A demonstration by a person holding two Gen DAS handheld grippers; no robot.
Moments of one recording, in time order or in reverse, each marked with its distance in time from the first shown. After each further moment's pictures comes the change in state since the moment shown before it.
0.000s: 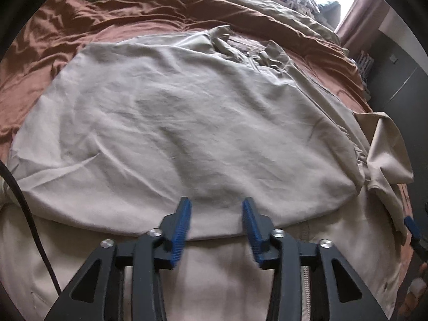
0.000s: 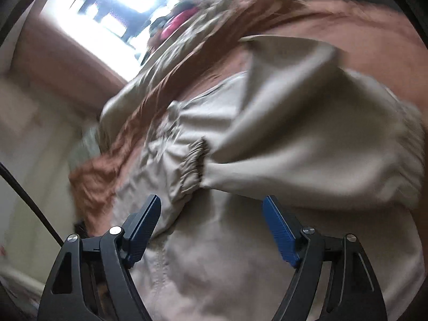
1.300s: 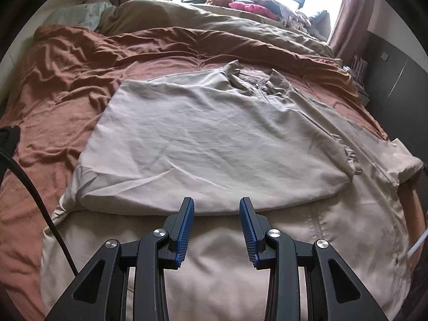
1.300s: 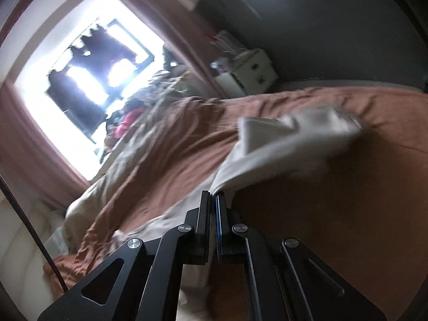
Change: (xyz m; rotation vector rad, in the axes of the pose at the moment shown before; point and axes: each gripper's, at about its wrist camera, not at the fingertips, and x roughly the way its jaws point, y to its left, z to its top) left arm -0.078 0.036 -0.015 0.077 -0.136 0.059; right arm -0.050 -0.030 0.046 0.041 -0.482 -0.181
